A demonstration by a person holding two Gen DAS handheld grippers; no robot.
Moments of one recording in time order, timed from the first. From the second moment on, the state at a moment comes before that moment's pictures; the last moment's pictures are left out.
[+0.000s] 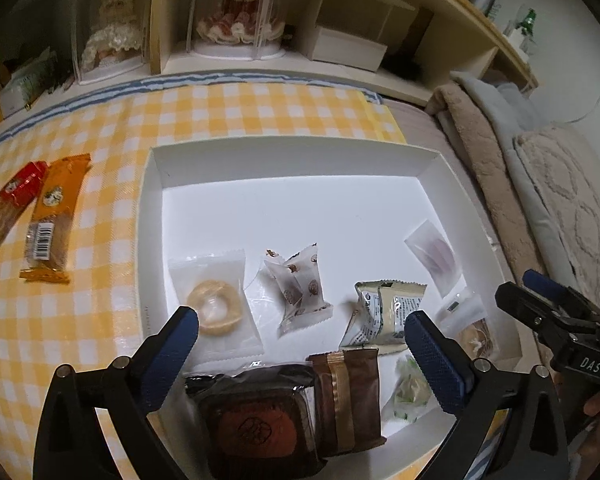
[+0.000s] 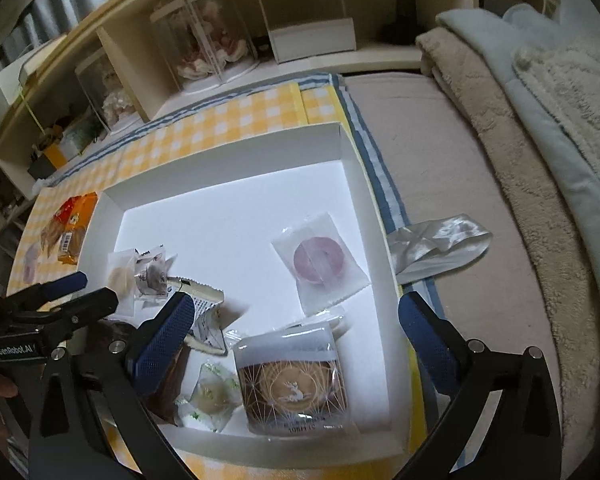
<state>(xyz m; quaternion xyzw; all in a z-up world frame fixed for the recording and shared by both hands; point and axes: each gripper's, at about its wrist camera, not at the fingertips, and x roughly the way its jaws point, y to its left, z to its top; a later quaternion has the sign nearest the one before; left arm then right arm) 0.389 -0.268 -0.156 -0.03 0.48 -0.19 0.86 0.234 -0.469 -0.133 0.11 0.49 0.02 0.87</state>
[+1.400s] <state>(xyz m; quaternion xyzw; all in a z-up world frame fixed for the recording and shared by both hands) 0.249 -0.128 0.009 -0.01 0.38 -0.17 0.91 0.165 -0.401 -0.005 0.08 0.39 0.04 0.92</state>
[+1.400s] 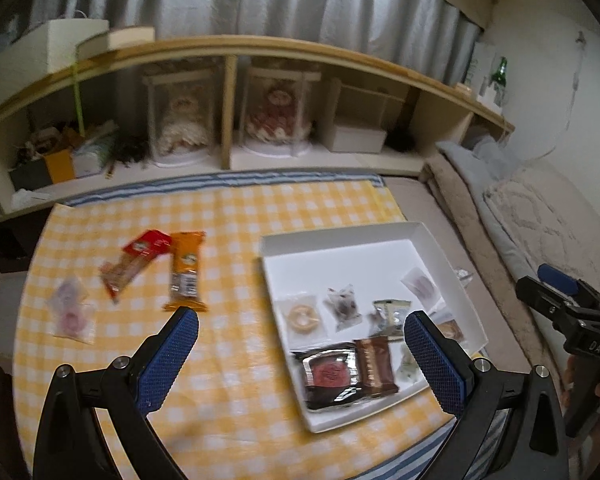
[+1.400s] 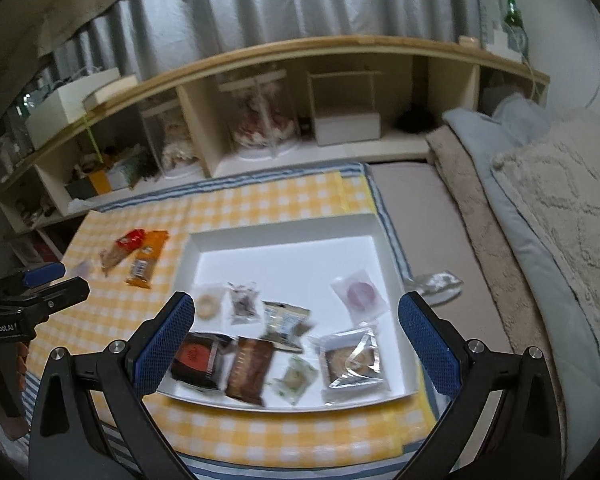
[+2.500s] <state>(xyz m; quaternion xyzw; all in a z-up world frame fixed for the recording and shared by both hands) 0.293 0.118 -0.079 -0.28 0.45 0.02 0.85 0.269 -0.156 -0.072 0.05 0.40 0.15 0.90</state>
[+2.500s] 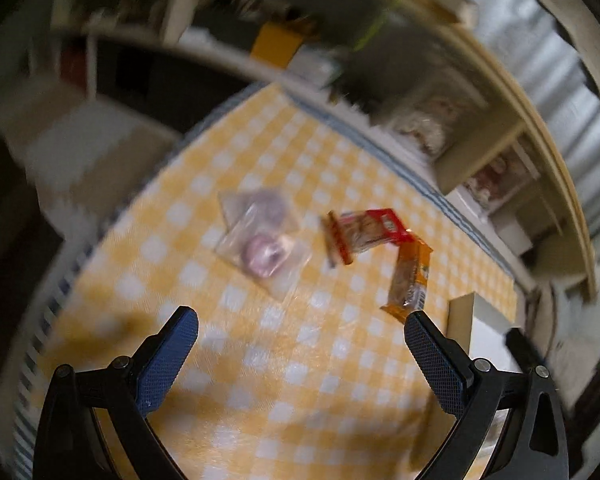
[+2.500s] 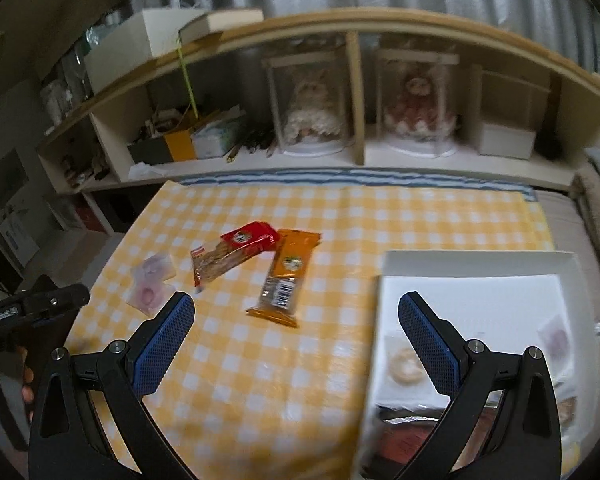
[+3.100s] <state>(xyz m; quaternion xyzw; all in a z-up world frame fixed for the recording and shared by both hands) 0.381 0.154 -0.179 -0.44 0.47 0.03 0.76 0.352 -0.112 -0.173 0.04 0.47 0.10 0.88</state>
